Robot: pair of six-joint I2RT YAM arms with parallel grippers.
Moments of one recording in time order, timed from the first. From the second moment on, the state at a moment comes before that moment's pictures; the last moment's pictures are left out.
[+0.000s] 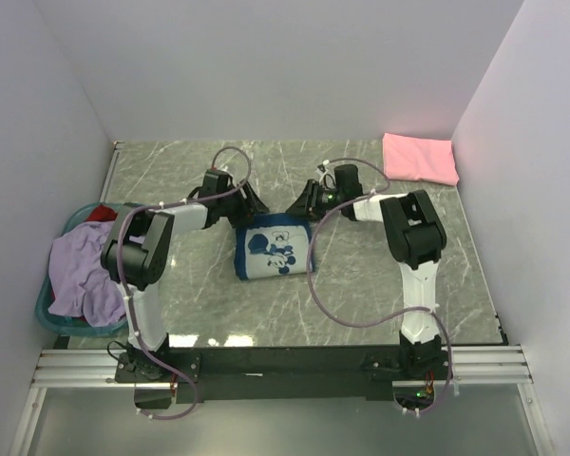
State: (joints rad) left arm -0.33 1.93 1.11 0.09 0.34 -0.80; right arm 0.30 2.17 1.29 0.23 -0.81 0.72
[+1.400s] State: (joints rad) left arm -0.18 1.64 0.61 0.29 0.46 -1.00; right arm 0.29 2.06 0.93 0.50 -0.92 0.88
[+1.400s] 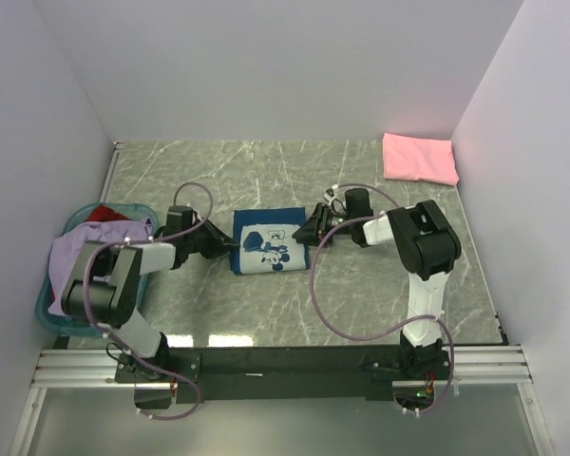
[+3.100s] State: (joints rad) left arm -0.24 1.51 0.65 -0.01 0.32 -0.98; right arm 0.31 1.97 1.20 0.22 -0.84 0.81
